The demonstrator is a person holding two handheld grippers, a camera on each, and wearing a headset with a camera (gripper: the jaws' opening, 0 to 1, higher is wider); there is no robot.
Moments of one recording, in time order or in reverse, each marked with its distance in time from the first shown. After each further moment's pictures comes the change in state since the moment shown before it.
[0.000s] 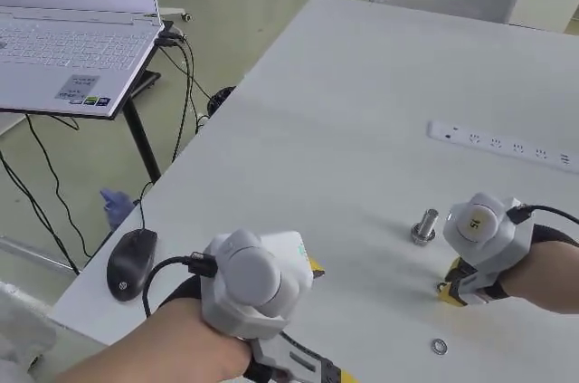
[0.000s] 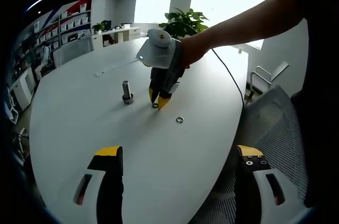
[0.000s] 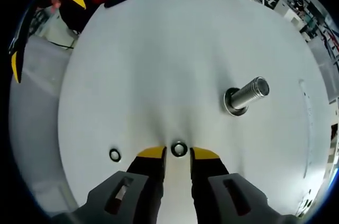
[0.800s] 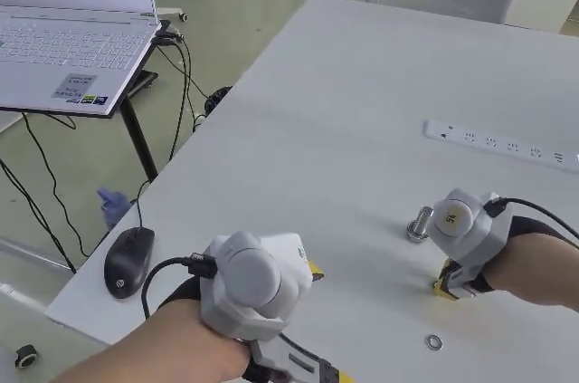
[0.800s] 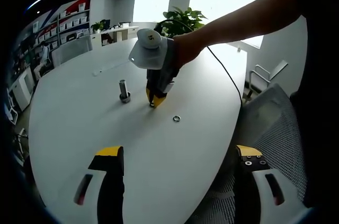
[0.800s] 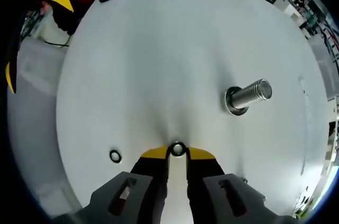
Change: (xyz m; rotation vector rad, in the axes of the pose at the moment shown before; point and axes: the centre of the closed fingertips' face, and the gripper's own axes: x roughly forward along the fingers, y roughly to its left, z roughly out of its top) left arm 0.002 -0.007 -0.001 0.003 0.011 -0.008; right arm 0.001 -0.002 -0.002 0.014 0.065 -0.019
